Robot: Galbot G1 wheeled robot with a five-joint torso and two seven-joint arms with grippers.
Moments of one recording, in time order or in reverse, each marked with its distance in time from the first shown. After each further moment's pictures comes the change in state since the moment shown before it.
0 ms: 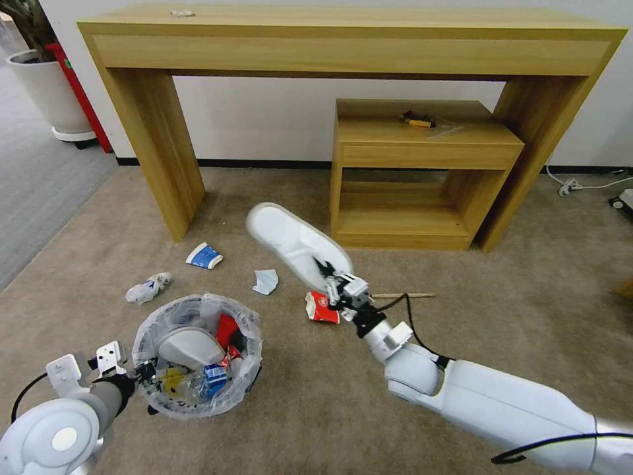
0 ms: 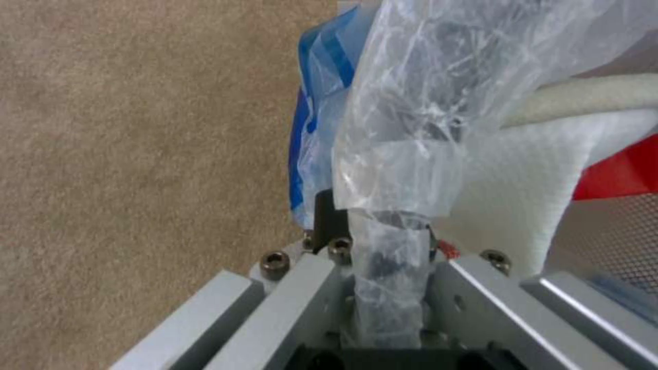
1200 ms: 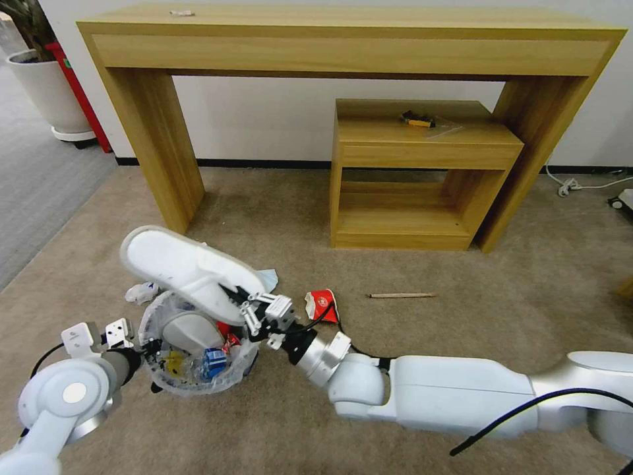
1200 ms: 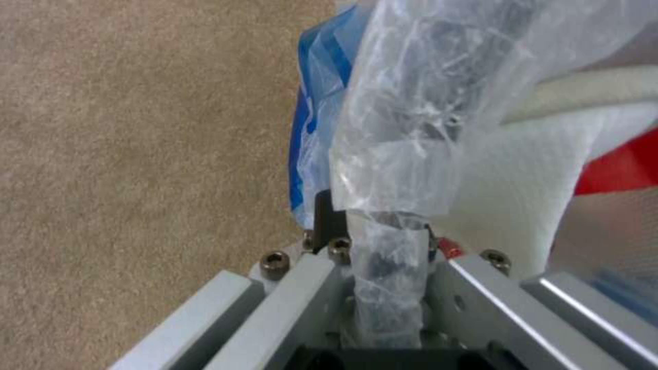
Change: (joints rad) left arm -0.169 0.122 0.086 0.107 -0.164 -0.002 -0.120; right arm 0.155 0.228 -0.279 0.028 0.132 0.022 -0.026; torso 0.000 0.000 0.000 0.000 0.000
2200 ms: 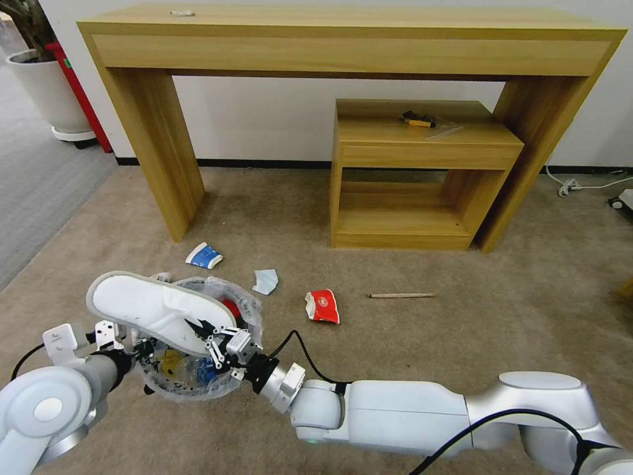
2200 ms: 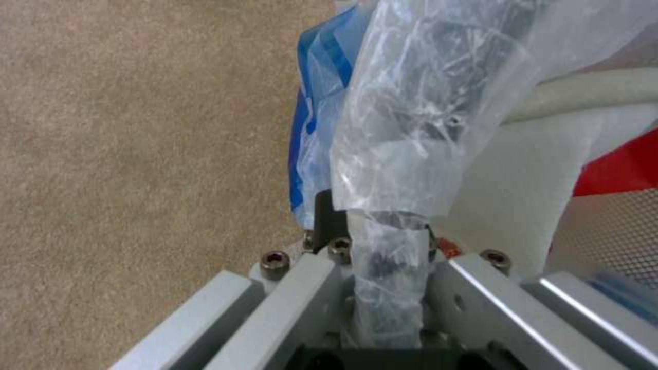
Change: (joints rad) left arm 0.113 0.028 -0.072 -0.140 -0.026 -0.003 -0.001; right arm -0.115 0.175 0.006 -0.230 -0.085 0.049 -0.027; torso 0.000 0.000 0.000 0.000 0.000
